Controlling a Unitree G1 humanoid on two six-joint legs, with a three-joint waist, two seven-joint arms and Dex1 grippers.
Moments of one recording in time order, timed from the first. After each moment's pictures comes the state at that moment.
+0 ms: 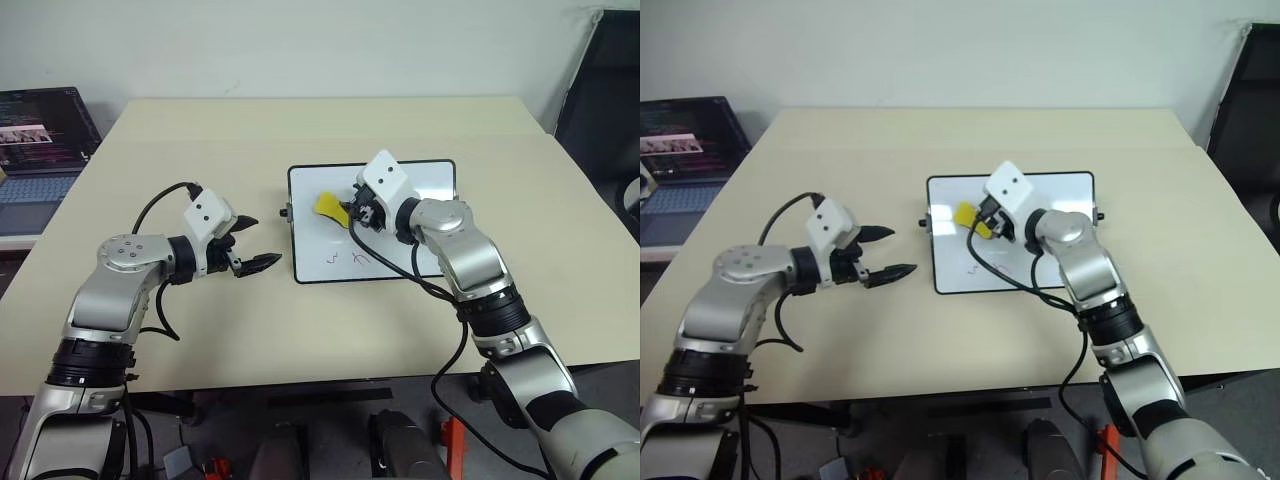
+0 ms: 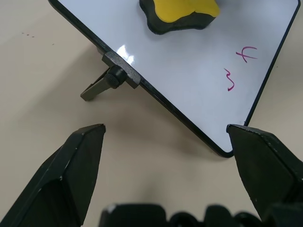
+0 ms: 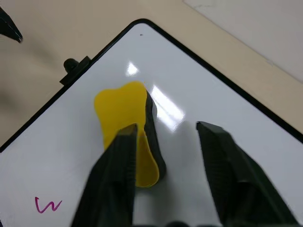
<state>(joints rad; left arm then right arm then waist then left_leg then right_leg) -0.48 0.76 0.01 0.04 -0.27 0.42 -0.96 -0.85 -0.23 0.23 0.08 -0.07 0.61 0.59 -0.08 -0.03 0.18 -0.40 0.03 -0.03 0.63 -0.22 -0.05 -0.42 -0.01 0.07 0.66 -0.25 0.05</state>
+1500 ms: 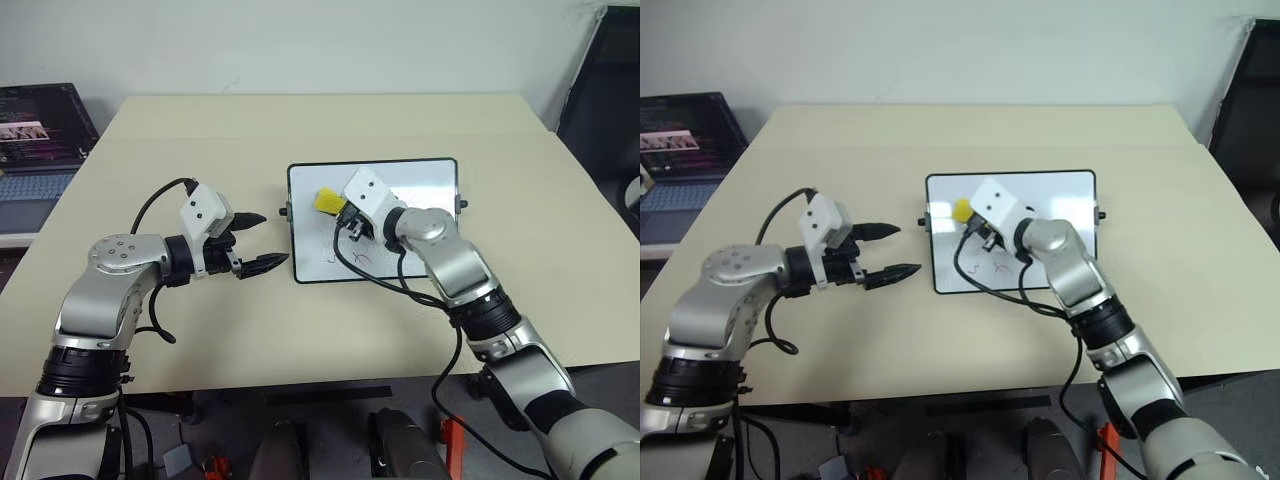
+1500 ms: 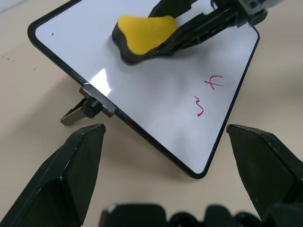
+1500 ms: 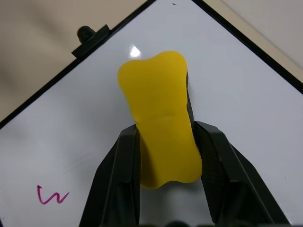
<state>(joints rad) -0.45 0.77 0.05 -0.07 -0.37 0.47 -0.99 -0.85 -0.26 0.31 0.09 -0.10 0.57 0.60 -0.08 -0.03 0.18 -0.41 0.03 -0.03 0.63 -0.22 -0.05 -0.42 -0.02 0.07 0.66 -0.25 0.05</state>
